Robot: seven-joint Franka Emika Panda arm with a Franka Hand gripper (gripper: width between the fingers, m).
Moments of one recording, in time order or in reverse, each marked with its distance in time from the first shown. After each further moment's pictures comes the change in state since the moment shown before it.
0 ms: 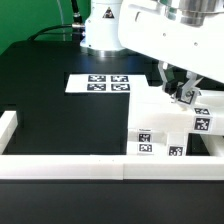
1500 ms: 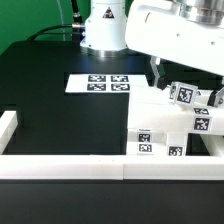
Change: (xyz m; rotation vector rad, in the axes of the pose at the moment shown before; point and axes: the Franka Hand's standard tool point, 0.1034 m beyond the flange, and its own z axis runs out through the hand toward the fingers) arm -0.011 -0.009 0.002 -0.028 0.091 -0.278
